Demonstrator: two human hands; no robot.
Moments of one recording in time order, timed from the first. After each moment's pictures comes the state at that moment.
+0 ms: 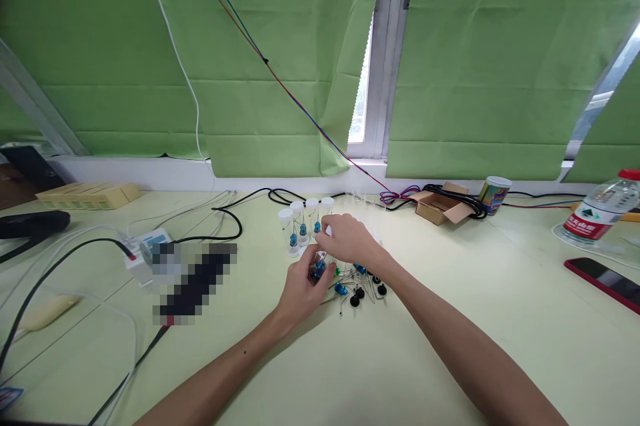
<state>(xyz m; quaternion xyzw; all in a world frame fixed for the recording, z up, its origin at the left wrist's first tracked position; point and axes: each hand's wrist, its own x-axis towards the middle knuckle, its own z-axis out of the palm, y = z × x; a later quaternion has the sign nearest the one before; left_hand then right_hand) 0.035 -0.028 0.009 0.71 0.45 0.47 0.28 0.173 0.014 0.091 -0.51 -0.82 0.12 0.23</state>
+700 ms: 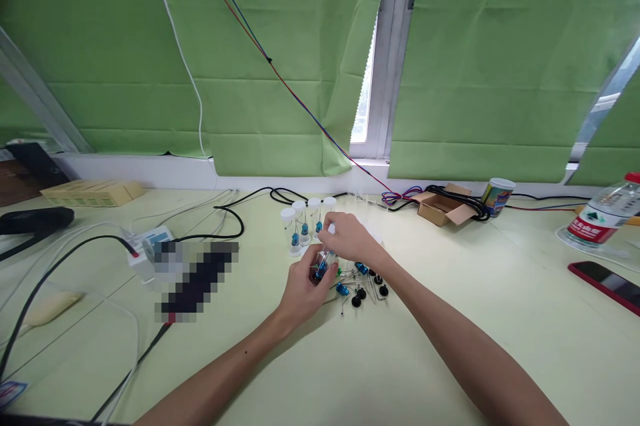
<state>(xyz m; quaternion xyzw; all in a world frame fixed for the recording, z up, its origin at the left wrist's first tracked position) 0.036 -0.031 0.012 0.70 0.44 0.48 0.30 0.171 0.021 0.087 -0.51 -0.79 0.19 0.29</state>
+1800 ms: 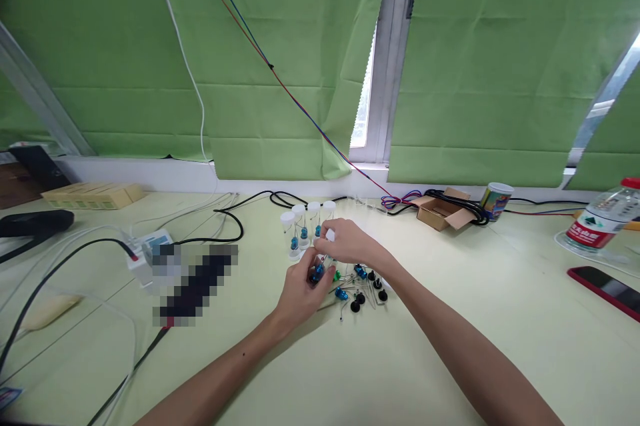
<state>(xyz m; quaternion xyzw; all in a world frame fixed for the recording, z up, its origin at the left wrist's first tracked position) 0.031 -0.025 0.007 0.72 0.43 0.49 0.26 0.177 0.011 0.100 -0.48 -0.80 0.27 0.25</state>
